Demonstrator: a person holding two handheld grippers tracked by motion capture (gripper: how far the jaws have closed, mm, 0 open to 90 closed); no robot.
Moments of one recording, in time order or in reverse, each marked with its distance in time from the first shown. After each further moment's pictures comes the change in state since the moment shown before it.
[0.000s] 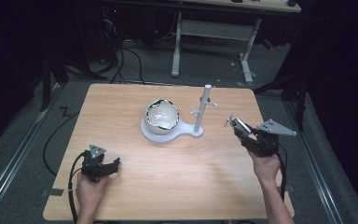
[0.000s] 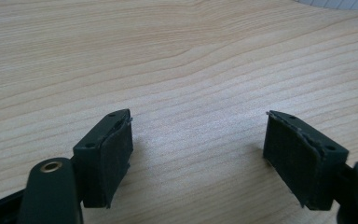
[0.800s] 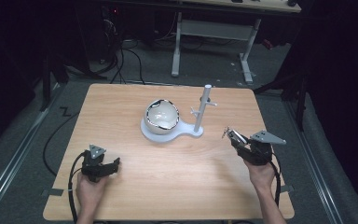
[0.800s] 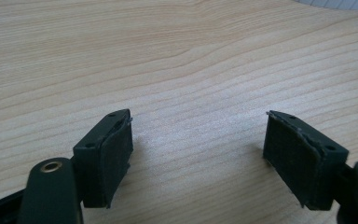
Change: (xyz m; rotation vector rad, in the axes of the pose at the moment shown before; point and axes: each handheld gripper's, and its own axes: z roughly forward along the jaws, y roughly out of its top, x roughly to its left) left arm 0.000 0.000 0.000 0.000 0.000 0.000; right arm 0.003 -0.041 0.016 0.095 -0.015 0.015
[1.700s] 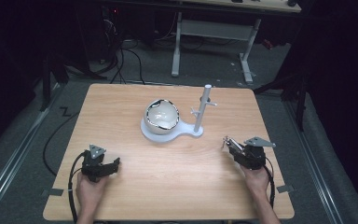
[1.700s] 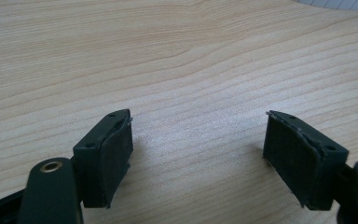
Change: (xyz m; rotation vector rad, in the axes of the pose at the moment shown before) left arm 0.000 0.000 0.000 0.000 0.000 0.000; right arm -0.008 -0.038 0.032 0.128 -0.029 0.041
